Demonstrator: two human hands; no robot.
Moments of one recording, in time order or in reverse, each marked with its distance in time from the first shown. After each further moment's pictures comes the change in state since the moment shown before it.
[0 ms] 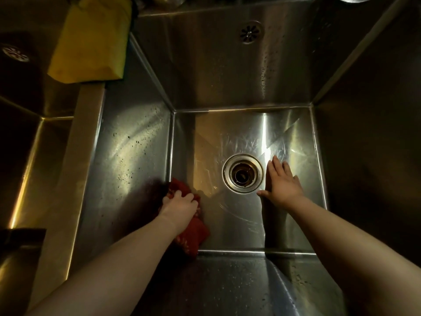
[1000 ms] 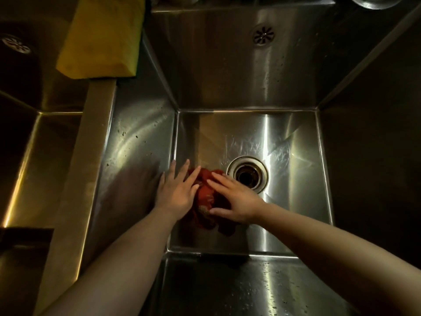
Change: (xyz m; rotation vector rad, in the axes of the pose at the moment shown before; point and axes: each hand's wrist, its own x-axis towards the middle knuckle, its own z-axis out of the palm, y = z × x) left_hand 0.025 -0.032 0.008 -0.299 0.451 -0.128; right_hand -0.014 -0.099 0.010 0.147 -0.091 -0.639
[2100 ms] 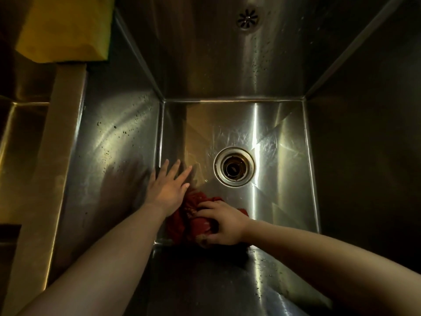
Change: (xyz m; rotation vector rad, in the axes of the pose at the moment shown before) left_hand -0.001 0.008 0.012 0.094 -0.088 0.035; right_hand -0.043 -0.018 0.036 0.163 -0.153 -0.063
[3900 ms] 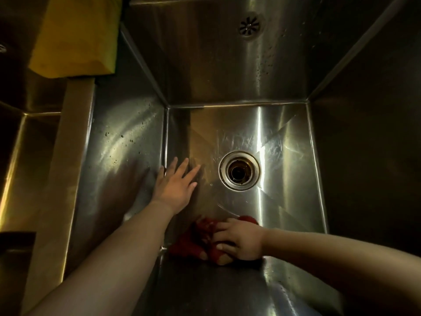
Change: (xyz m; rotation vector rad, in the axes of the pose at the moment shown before) left_hand 0.009 0.003 -0.021 0.024 -0.005 0.029; right_hand -0.023 -0.001 -0.006 -0.115 -0.120 -0.211
